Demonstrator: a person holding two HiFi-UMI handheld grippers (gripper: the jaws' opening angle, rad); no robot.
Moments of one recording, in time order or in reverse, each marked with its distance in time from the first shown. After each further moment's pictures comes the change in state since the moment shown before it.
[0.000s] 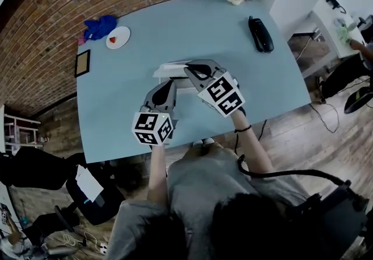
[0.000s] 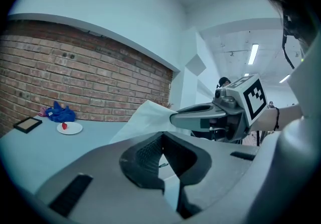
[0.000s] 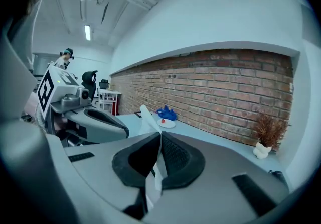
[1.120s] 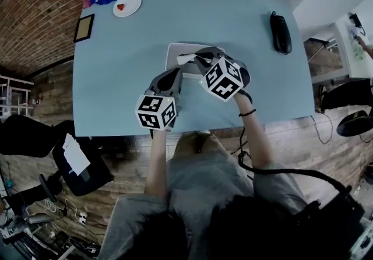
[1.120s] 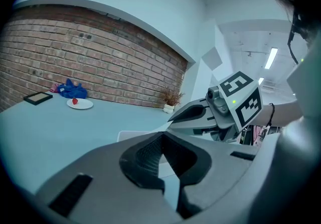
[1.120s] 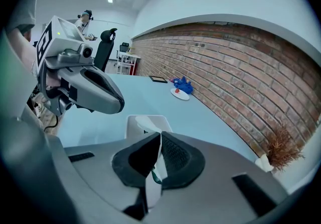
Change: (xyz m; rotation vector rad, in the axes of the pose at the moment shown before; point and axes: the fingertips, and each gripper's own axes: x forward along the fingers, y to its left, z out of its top) left arm 0.013 0.032 -0.059 -0.146 0.102 0.089; right arm 0.060 0.006 -0.083 -0.303 0.360 0.152
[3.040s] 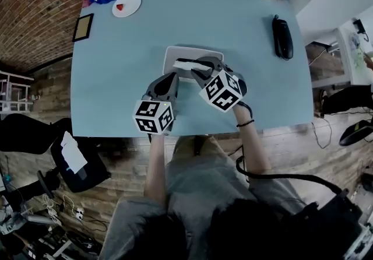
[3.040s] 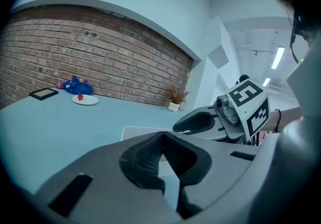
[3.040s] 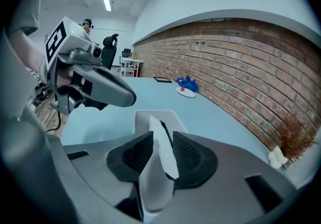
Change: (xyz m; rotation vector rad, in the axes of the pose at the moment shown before) left arm 0.008 0.006 -0.008 -0.032 0.015 0.058; right arm 0.005 0.017 -0.022 0.048 -0.040 0.072
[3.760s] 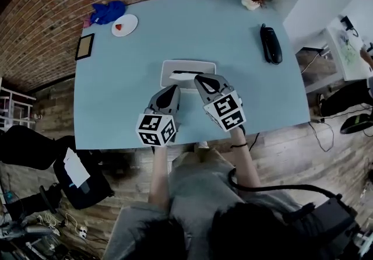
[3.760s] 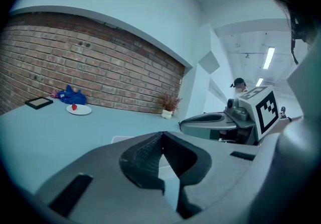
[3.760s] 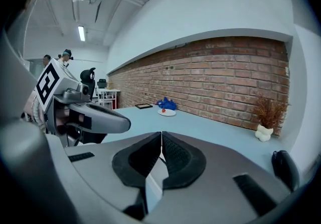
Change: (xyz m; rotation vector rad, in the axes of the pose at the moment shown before) left arm -0.018 -0.036 0.019 0.049 -0.084 -0.047; right arm -0.072 -0.005 0.023 0.299 -0.287 -0.199
